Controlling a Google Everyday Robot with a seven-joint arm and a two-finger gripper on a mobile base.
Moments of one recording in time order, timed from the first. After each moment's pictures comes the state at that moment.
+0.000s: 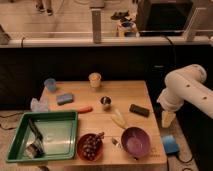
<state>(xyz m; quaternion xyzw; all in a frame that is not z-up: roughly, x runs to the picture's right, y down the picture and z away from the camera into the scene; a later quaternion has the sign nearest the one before) 0.282 0.108 0.685 -0.28 0.02 0.02 0.96</state>
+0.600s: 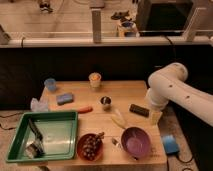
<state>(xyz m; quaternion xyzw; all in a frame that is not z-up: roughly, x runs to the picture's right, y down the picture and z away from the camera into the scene) 0.200 0.095 0.691 -0.27 0.00 -0.04 0.96</state>
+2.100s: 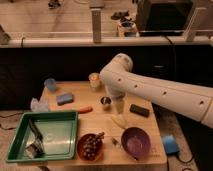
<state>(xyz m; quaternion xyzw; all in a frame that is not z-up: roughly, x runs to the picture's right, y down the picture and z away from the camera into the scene) 0.044 0.048 0.715 -0.23 -0.03 -0.18 0.96</state>
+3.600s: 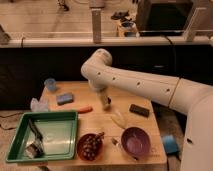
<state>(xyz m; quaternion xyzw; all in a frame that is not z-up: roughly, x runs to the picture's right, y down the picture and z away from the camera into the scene) -0.038 0.016 0.753 -0.20 -0.07 -0.24 0.95</state>
